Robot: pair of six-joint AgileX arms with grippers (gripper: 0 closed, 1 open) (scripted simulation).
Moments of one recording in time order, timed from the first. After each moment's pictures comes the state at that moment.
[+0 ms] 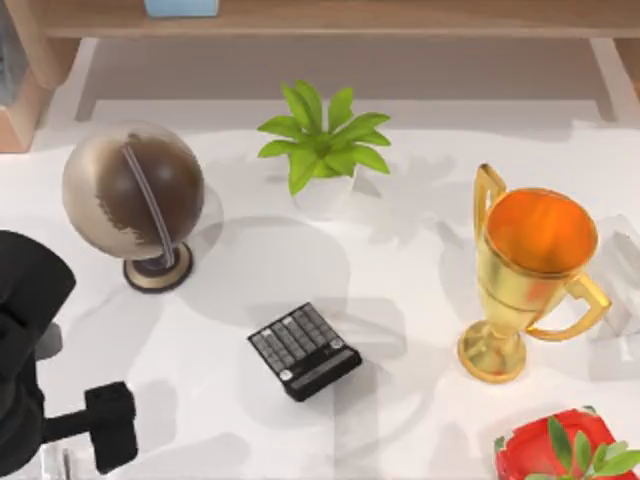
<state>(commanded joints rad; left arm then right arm) -0.35 1.17 0.60 -1.01 0.00 -0.64 0.00 0.00 0.00 0.00 0.00 0.00</state>
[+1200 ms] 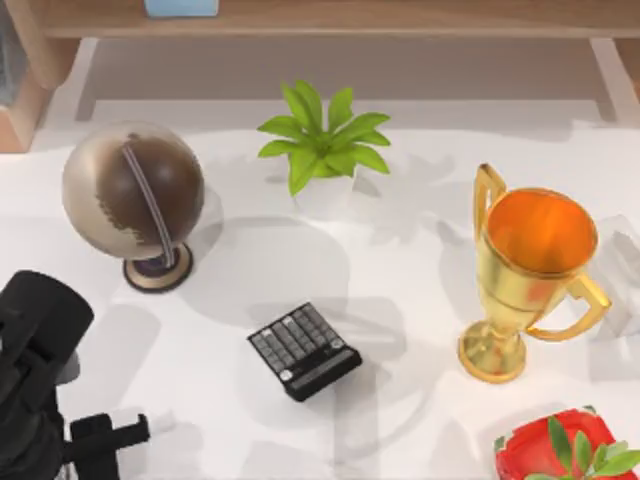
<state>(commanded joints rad) -0.35 1.28 0.47 -0.76 0.00 -0.64 0.00 0.00 0.00 0.00 0.00 0.00</state>
